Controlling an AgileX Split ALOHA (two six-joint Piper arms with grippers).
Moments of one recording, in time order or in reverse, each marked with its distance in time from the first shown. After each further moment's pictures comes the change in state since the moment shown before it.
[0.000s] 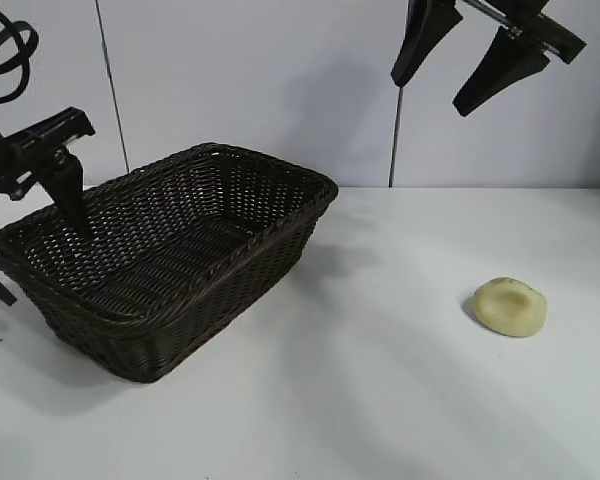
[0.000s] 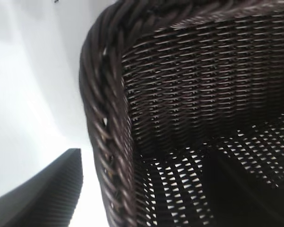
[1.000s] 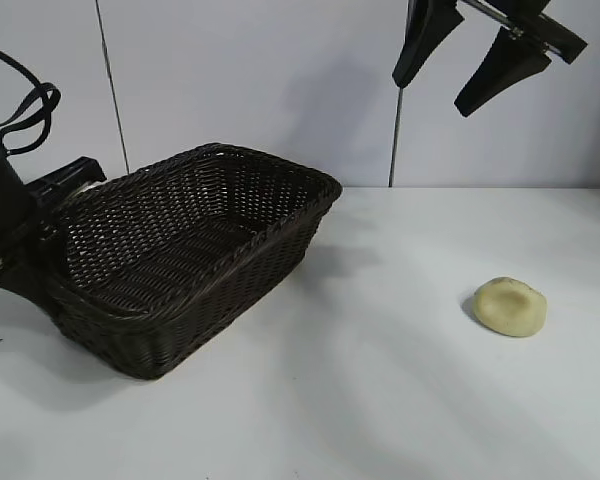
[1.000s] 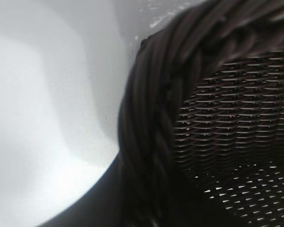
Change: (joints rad) left arm 0.065 -0.051 0.012 -0.186 0.027 0.185; right arm 0.000 0.000 0.000 -0.006 0.000 0.000
